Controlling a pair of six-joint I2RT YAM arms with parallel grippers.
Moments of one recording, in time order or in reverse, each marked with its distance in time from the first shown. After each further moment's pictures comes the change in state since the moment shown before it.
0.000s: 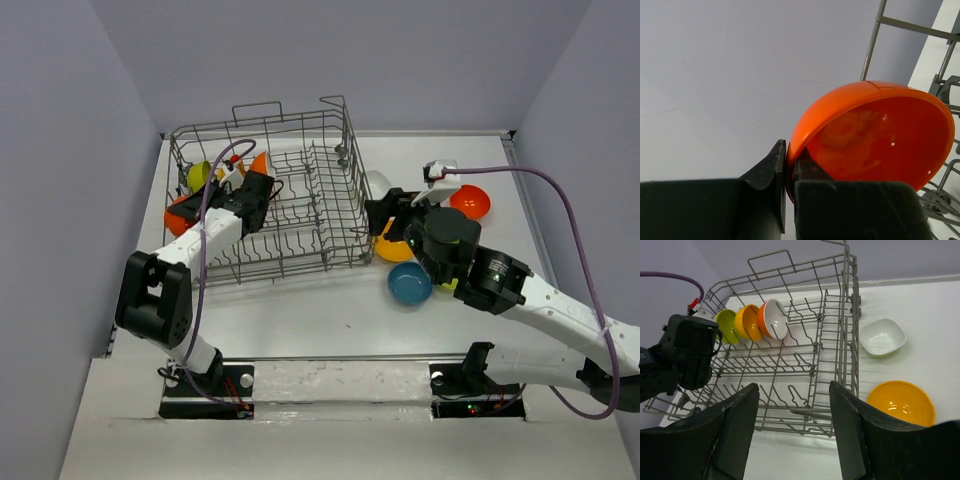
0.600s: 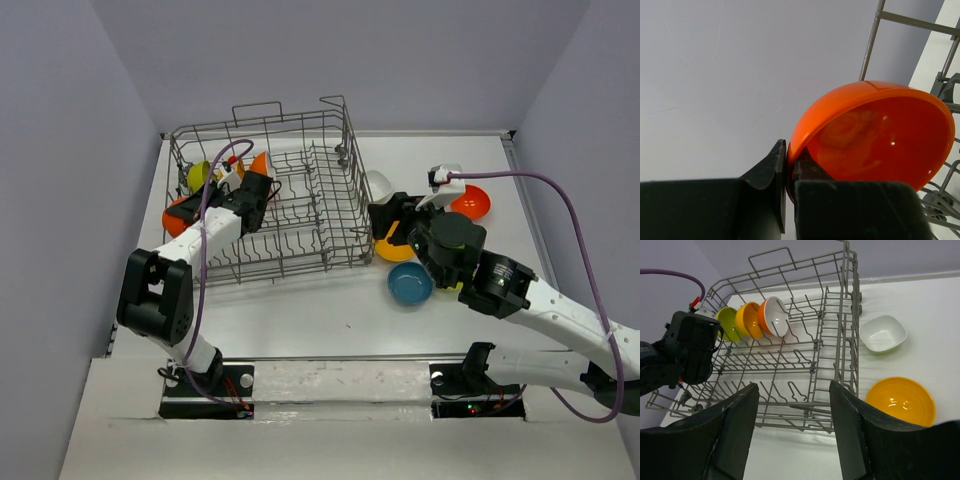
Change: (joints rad) left arm 0.021 0.023 0.000 -0.027 0.000 -0.027; right arm 0.000 -0.046 -0.040 0.002 -0.009 0.011
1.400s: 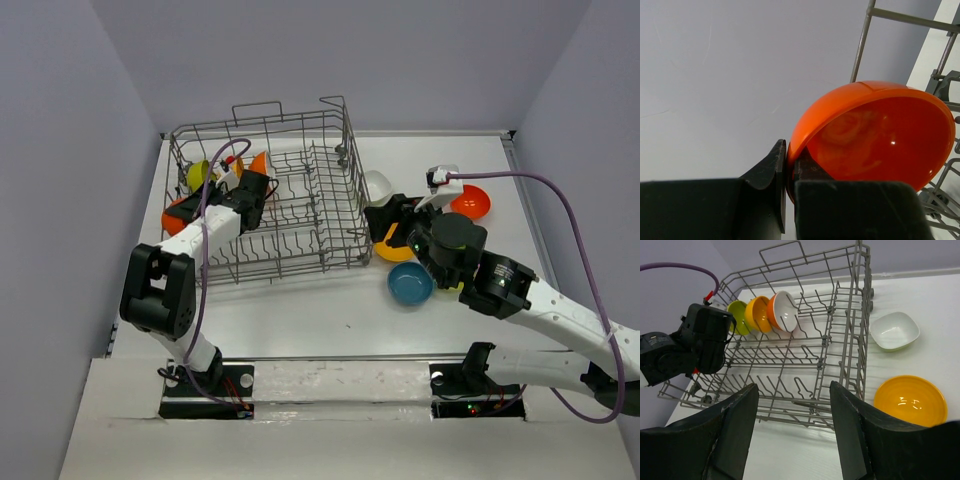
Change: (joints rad) left arm 0.029 0.027 0.003 0.032 0.012 0.019; right arm 0.000 -0.005 -0.006 -0.001 -0.049 0.014
